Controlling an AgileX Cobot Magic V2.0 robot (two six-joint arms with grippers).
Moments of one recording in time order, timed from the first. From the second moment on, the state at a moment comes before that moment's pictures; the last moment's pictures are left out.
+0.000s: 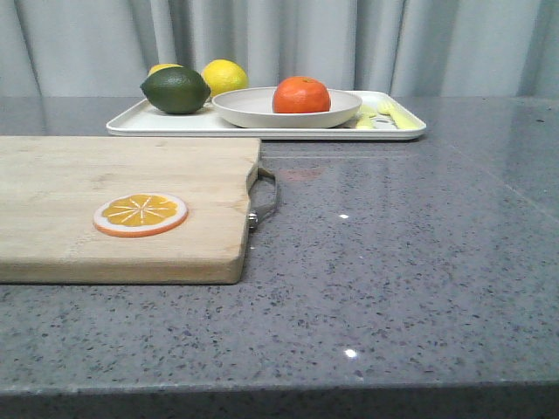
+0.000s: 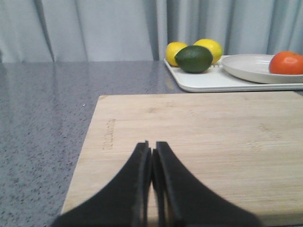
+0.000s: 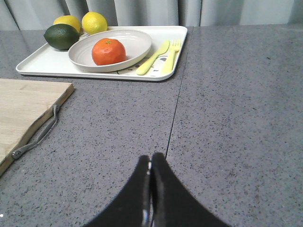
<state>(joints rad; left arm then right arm) -0.08 0.00 0.00 -0.10 0.12 0.01 0.15 0.25 -0.45 0.22 0.55 -0.04</state>
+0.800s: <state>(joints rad) 0.02 0.00 0.00 -0.05 0.11 -0.06 0.15 0.25 -0.45 0.22 0.55 -0.04</state>
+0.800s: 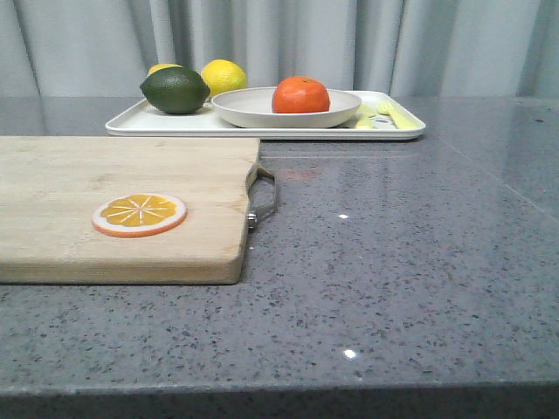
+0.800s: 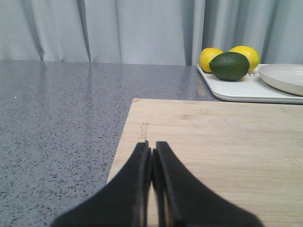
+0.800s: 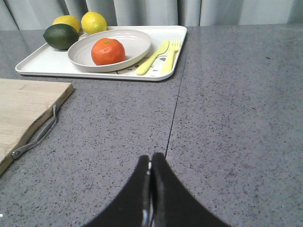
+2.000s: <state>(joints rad) 0.02 0.00 0.00 -0.05 0.11 -0.06 0.12 0.22 -0.28 0.14 0.32 -0.03</state>
